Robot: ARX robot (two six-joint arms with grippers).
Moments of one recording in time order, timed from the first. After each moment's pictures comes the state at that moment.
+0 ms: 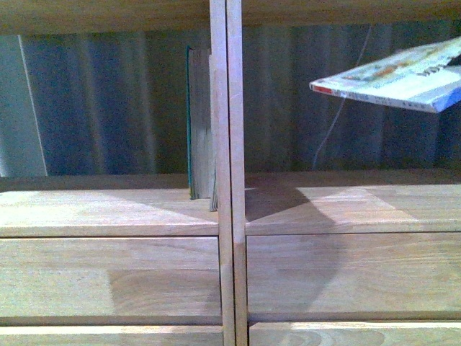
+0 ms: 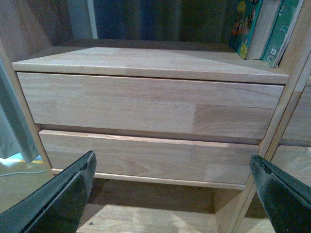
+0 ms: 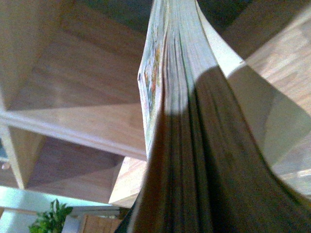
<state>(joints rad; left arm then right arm) -0.01 0.00 0.01 -0.01 0.00 0.00 -0.10 1.26 0.99 0.20 -0.49 1.00</state>
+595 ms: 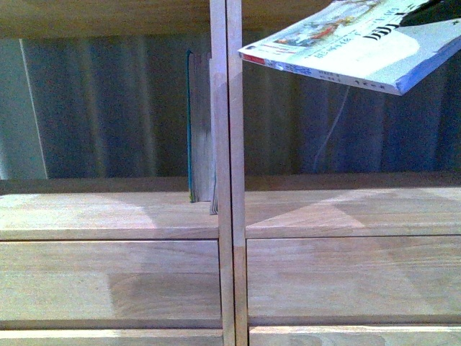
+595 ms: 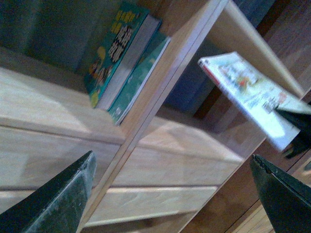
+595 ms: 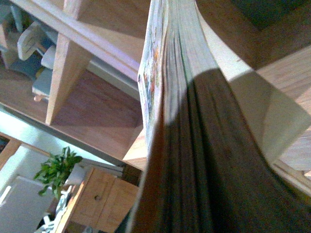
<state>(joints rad) 0.20 0.78 0.32 0.71 0.74 -0.67 0.06 1.14 0.93 0.23 -0.51 0.89</state>
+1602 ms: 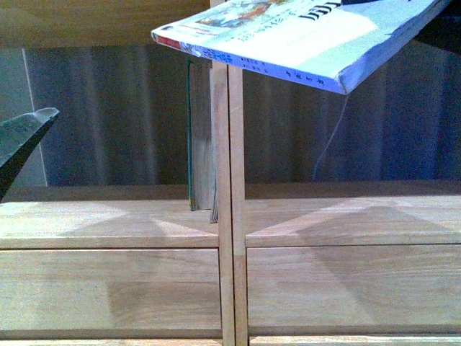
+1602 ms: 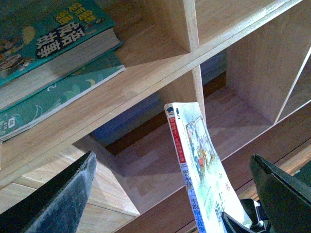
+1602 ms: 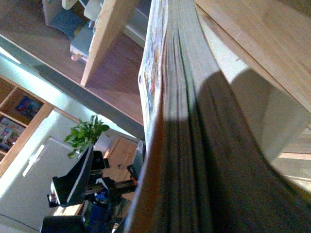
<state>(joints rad) -0.15 1.27 0.52 1.20 0.41 -1.22 0.25 1.05 0.85 0.28 -0.49 0.90</state>
